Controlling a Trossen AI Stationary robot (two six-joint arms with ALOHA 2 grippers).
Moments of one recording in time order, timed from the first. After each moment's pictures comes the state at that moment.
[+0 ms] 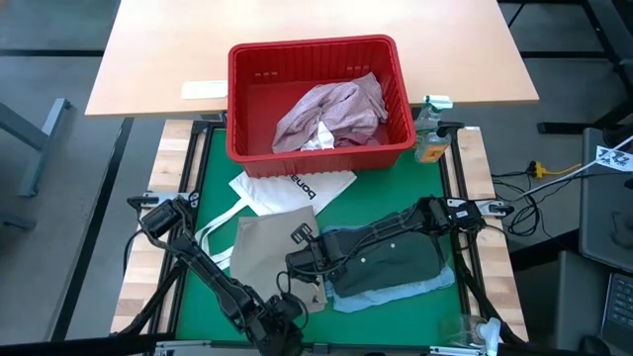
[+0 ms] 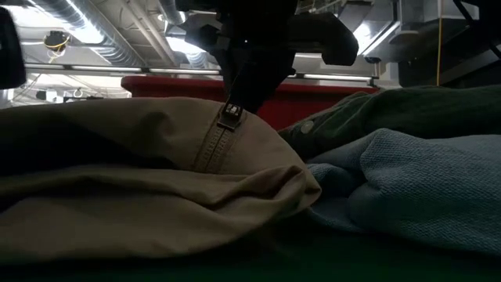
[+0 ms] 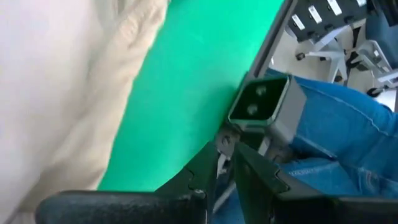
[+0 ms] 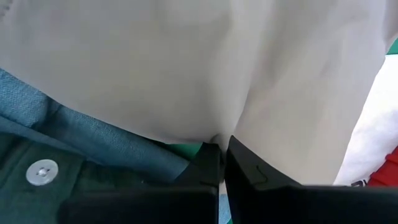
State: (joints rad) left arm -0.76 2.05 1.38 -0.21 -0.31 -1.38; right arm 0.34 2.33 2.13 -1.15 0.24 -0.50
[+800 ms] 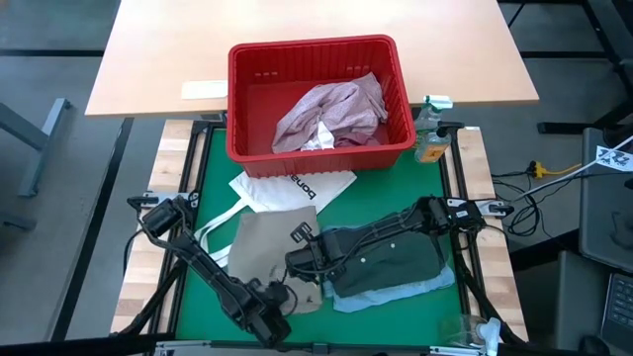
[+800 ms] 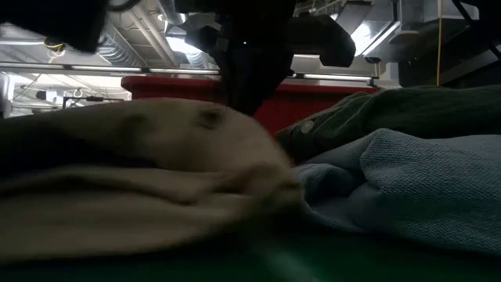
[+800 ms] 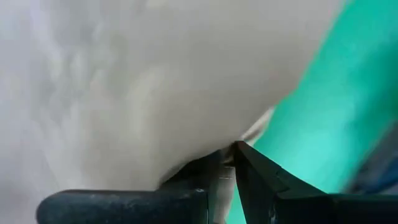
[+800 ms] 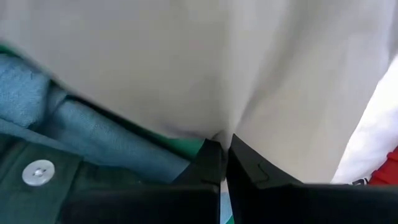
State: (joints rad) left arm -0.76 2.05 1.38 -0.65 -0.20 -1.46; right arm 0.34 2.33 2.13 -1.15 0.24 -0.49
